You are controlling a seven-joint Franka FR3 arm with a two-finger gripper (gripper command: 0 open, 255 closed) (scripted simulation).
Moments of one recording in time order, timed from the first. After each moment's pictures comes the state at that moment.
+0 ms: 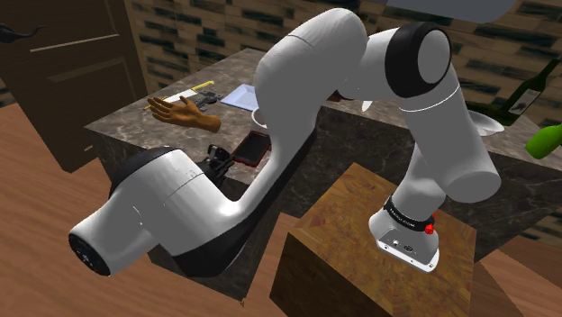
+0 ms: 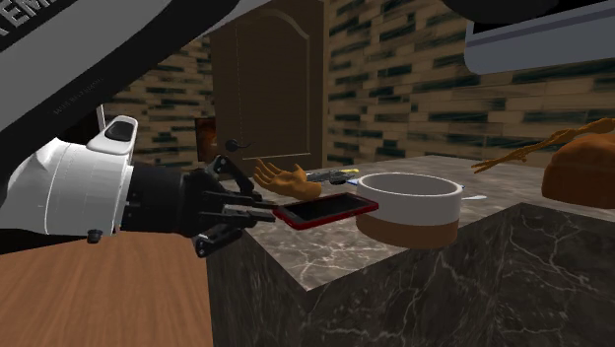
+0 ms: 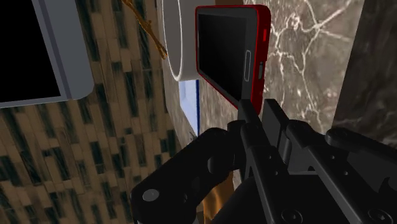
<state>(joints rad) 0.55 0.79 0.71 -1.52 -1.18 0.95 1.03</state>
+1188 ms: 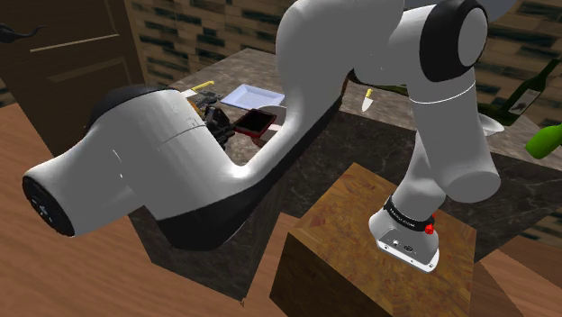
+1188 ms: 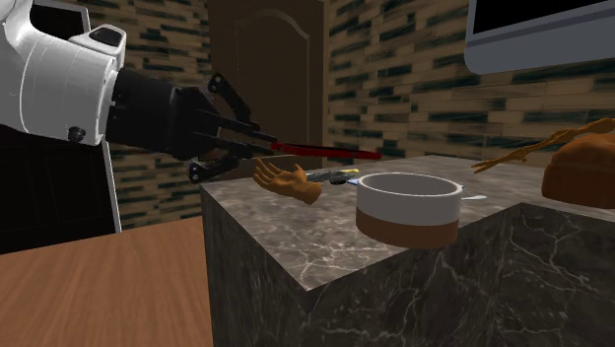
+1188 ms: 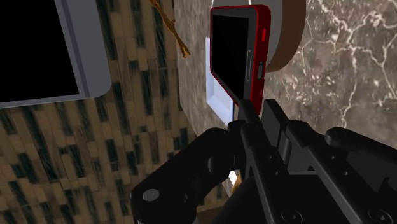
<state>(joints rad) 0.54 0.66 0.74 -1.49 -1.18 0.87 0.89</state>
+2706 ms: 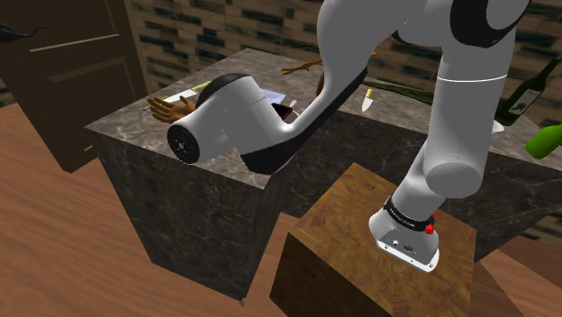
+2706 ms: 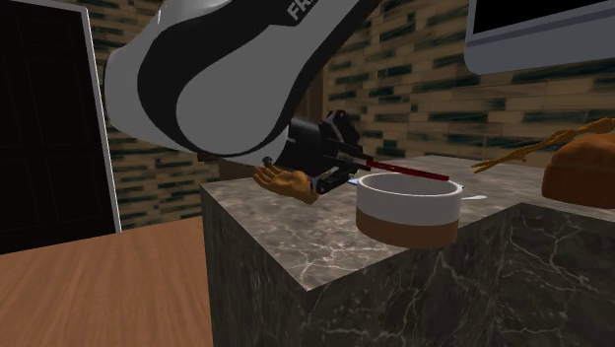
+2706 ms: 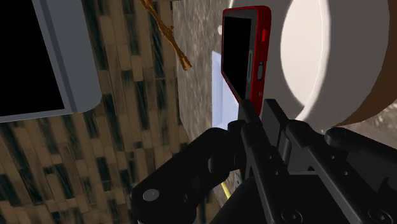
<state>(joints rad) 0.16 0.36 0.74 -2.00 -1.17 1.25 0.91</state>
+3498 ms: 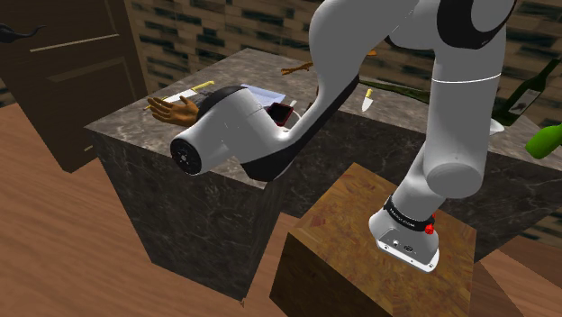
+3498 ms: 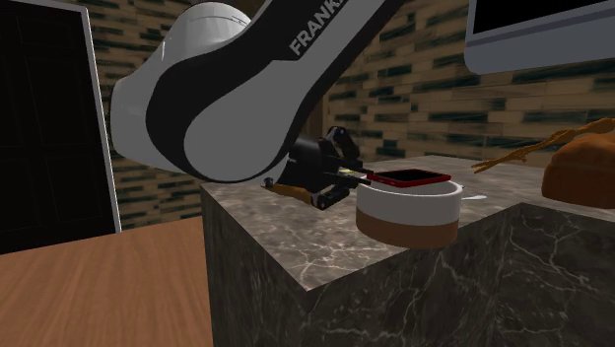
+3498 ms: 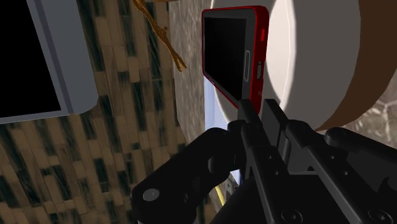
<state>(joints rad) 0.17 0.41 0.73 -2.00 -1.18 1.25 0.96</state>
